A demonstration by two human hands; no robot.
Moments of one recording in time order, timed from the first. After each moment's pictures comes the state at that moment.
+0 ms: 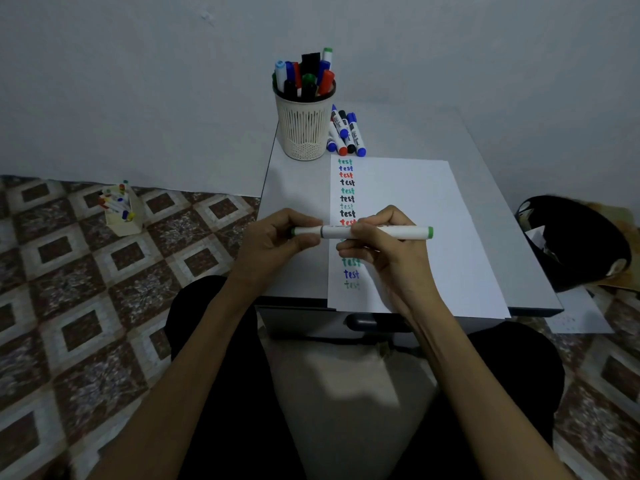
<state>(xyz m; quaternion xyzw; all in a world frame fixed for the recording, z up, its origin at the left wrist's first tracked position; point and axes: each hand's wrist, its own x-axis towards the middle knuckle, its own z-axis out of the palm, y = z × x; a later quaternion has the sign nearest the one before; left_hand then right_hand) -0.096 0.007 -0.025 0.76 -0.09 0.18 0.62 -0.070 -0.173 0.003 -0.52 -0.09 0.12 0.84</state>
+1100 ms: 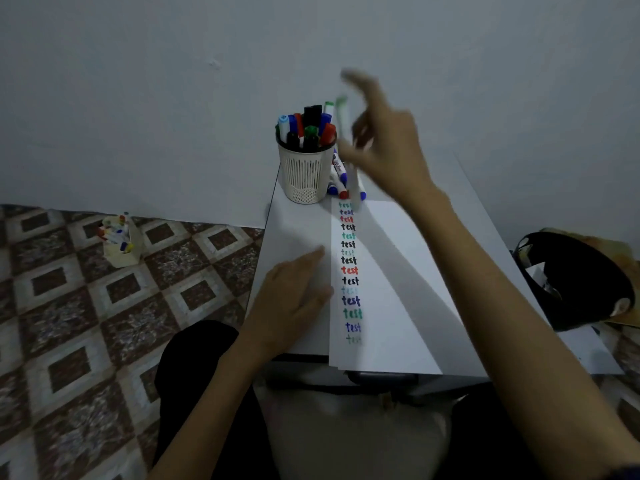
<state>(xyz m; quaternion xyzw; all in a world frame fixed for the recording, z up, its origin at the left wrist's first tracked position) -0.086 0.001 -0.038 0.93 -0.07 0.13 0.35 0.066 -0.129 0.108 -0.81 -0.39 -0.24 0.37</state>
